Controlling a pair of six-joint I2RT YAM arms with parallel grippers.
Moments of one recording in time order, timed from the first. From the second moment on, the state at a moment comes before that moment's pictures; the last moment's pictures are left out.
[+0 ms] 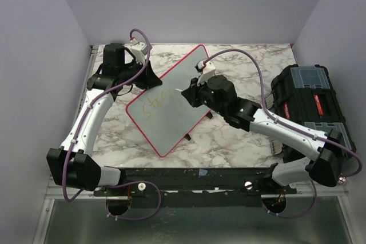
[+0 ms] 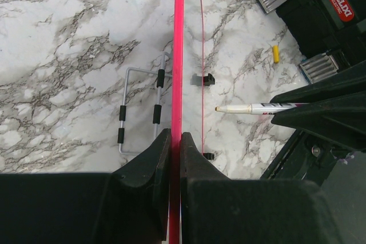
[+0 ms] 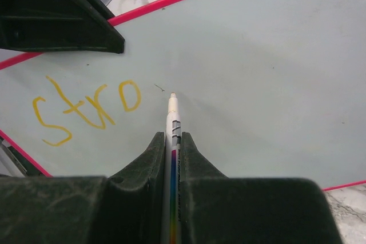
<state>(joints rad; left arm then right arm) -0.18 1.33 1.32 -0.57 0.71 -0.06 0.93 1.36 1.15 -0.07 0.21 0.30</state>
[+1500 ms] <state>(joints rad) -0.18 1.33 1.32 -0.57 0.71 -0.06 0.93 1.45 1.23 -0.03 0.11 0.30</state>
